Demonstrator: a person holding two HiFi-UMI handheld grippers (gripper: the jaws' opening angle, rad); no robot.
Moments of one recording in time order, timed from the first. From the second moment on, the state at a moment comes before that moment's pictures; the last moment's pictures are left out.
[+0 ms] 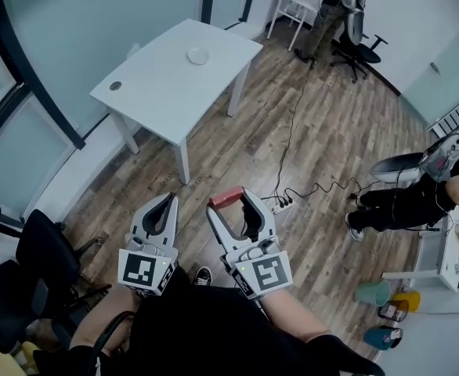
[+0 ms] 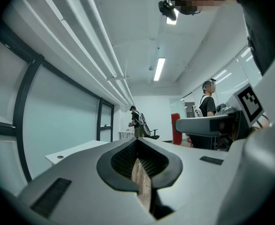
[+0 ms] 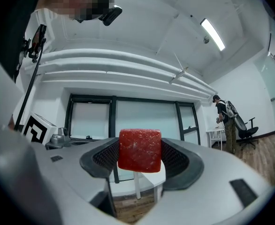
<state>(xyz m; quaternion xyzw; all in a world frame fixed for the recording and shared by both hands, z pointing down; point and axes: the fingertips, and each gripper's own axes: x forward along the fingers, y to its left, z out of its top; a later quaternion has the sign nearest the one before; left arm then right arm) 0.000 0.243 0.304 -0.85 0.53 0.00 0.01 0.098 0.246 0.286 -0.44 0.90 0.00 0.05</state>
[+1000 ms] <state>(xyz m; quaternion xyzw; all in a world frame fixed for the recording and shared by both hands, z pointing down) -0.048 0.061 0.313 -0.84 0.54 0.01 -0.02 0.037 0.062 0.299 -0.46 0.89 -0.02 0.02</state>
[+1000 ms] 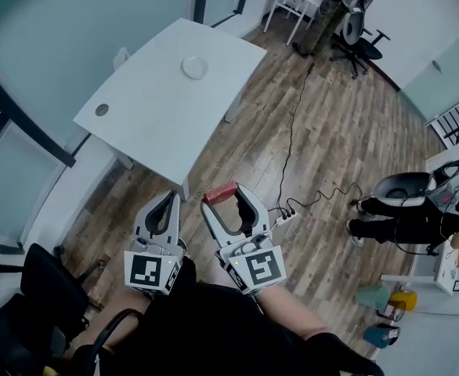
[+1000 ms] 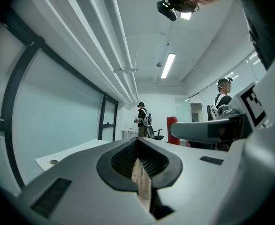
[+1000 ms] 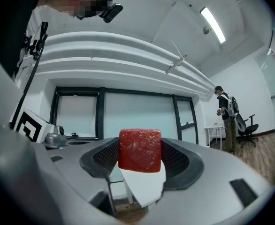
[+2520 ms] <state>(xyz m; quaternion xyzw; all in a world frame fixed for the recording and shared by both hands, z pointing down) -0.071 -0.141 0.307 -0.84 0.55 0.00 -0.02 0.007 -0.141 0.290 -0.44 0.90 -0.01 0.02</state>
